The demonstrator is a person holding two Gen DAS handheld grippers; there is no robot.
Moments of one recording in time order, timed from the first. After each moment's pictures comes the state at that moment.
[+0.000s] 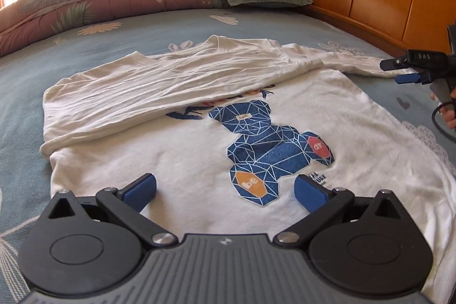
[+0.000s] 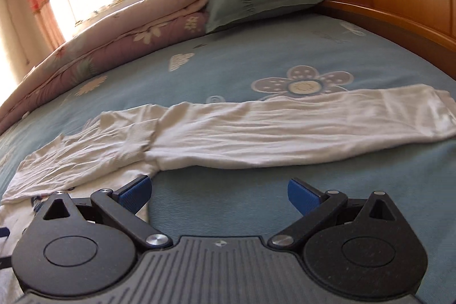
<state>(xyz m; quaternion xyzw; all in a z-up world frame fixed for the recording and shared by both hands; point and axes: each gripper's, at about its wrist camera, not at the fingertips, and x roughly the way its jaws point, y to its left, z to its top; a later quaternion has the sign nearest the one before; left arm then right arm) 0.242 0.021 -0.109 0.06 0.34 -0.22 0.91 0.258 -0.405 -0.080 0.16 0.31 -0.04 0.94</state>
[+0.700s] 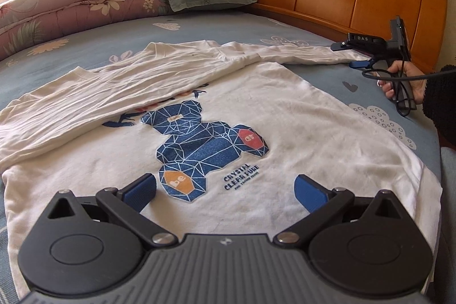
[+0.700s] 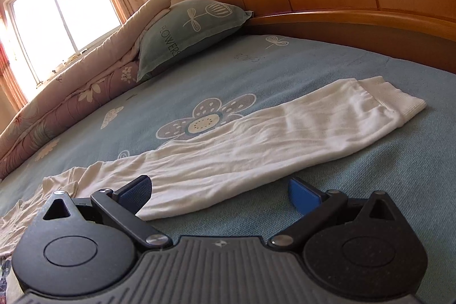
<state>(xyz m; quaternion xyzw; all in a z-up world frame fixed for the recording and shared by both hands) 0.223 0.001 -0.110 0.07 0.32 -0.32 0.89 0.260 -0.509 -0.109 0.24 0.23 -0.11 0.94</state>
